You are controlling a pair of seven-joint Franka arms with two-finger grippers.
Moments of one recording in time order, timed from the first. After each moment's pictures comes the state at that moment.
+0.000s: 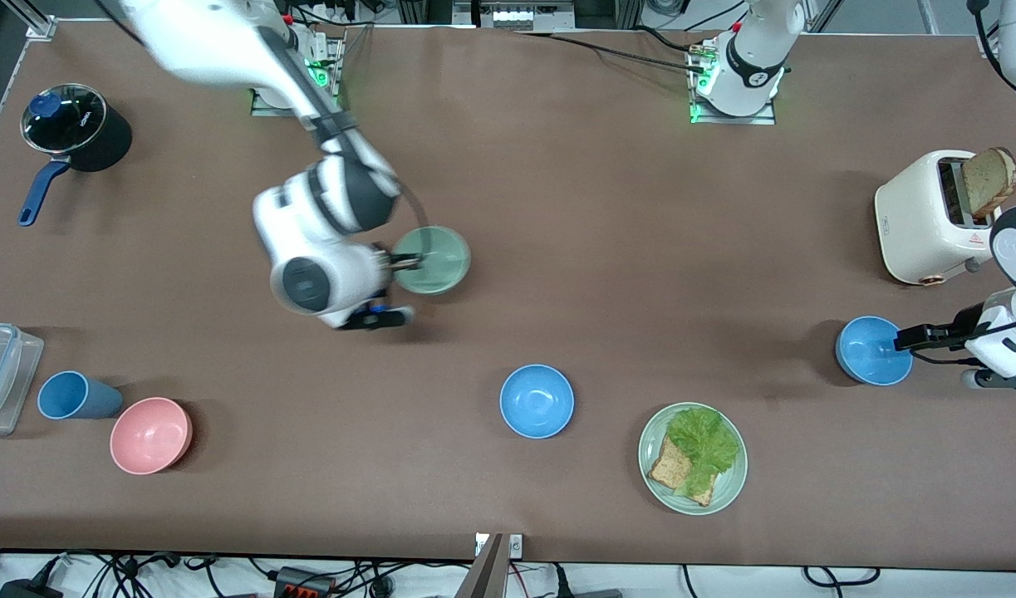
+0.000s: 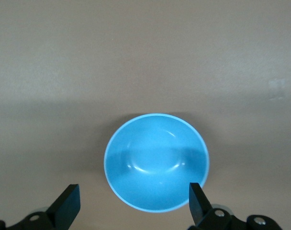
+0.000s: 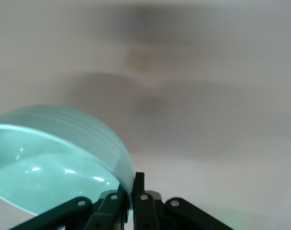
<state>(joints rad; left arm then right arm) 0.34 0.54 -0.05 -1.63 0.04 2.14 0.30 0.40 0.62 0.16 -1.54 0.24 1.80 0.39</state>
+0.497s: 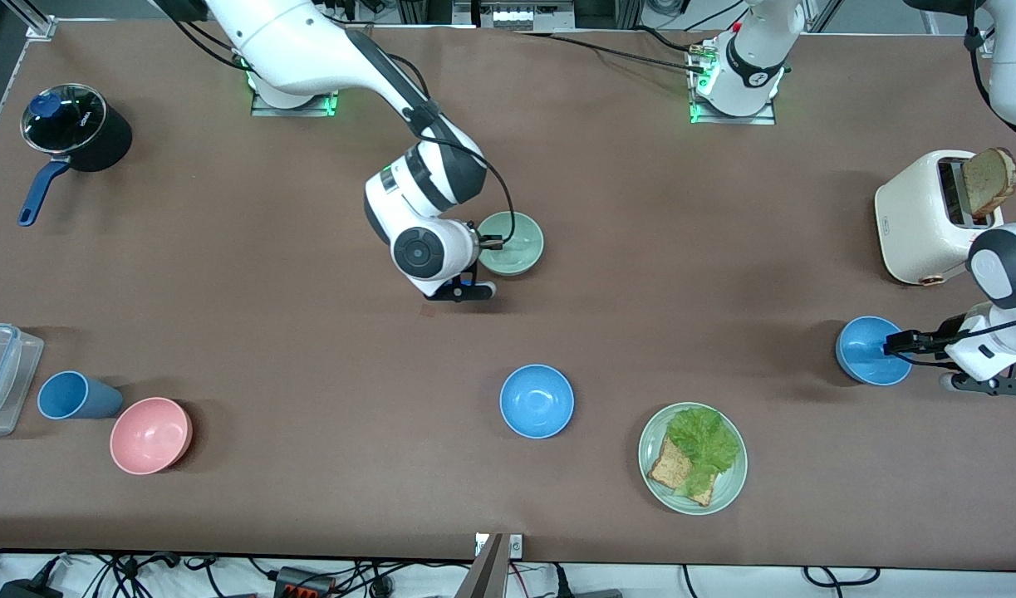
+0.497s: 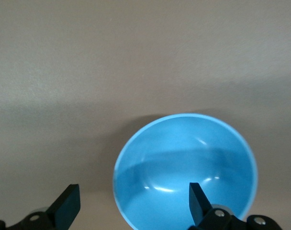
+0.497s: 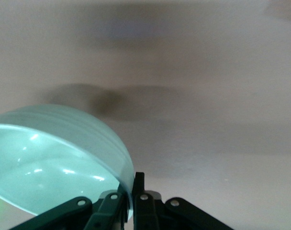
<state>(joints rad) 0.38 0.65 -0.05 -1.63 0.04 2.25 0.39 0.56 0.73 0.16 -1.54 0.33 1.96 0.51</state>
